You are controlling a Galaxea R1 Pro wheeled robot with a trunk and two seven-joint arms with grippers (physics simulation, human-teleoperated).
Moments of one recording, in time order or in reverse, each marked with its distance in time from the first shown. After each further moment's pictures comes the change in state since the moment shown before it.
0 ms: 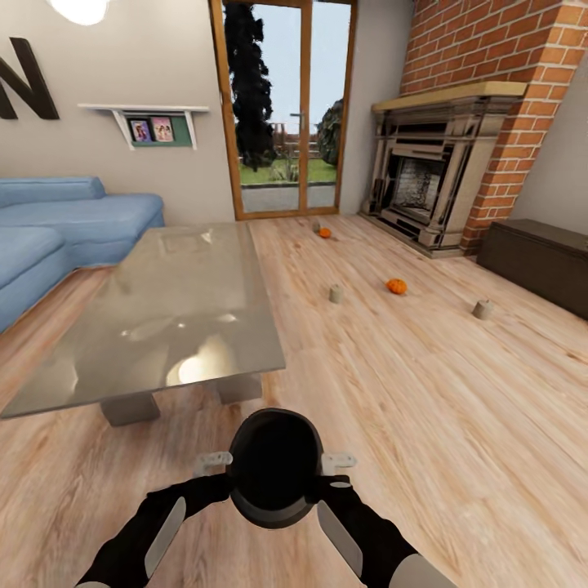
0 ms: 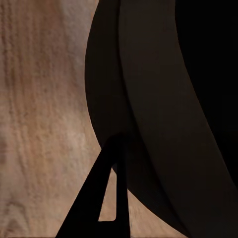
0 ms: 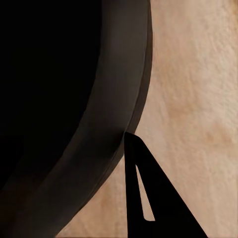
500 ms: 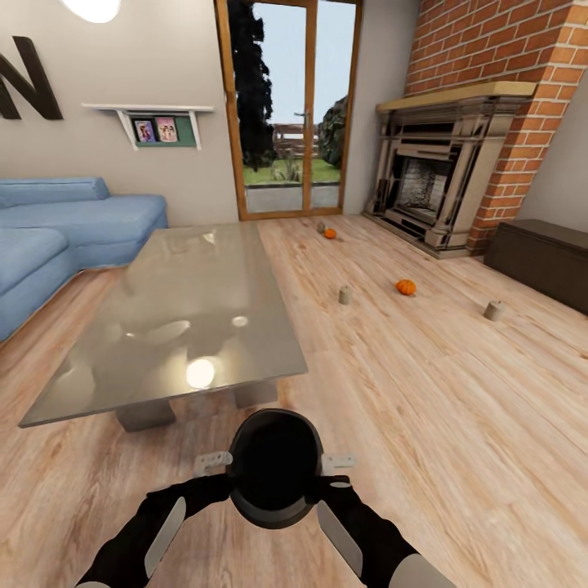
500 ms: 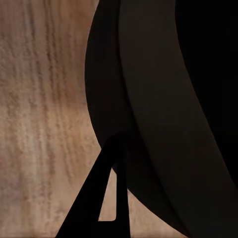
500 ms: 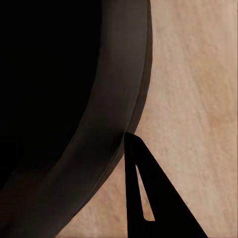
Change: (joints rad) left arm 0.000 0.000 -0.001 0.000 0.000 0.002 0.001; right arm 0.000 0.001 -0.002 0.002 -0.001 0.000 0.000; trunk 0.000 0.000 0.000
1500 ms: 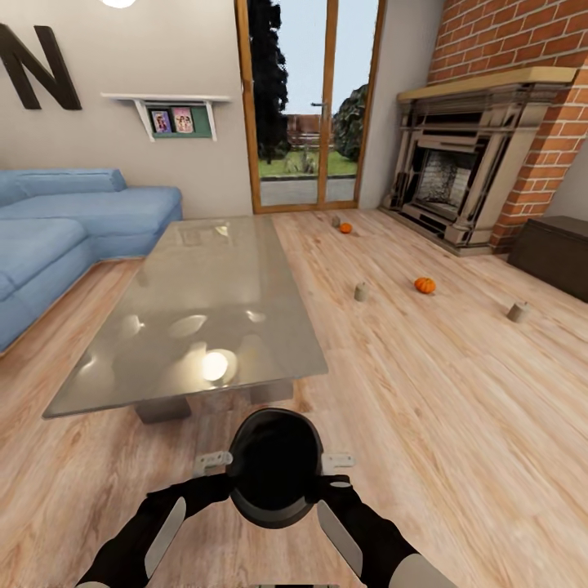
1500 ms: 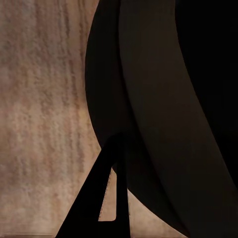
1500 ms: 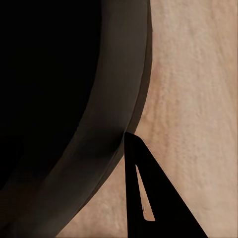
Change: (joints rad) left arm 0.000 0.000 -0.001 0.000 0.001 -0.003 0.000; right arm 0.000 0.000 -0.003 -0.001 0.003 0.001 0.001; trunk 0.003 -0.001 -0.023
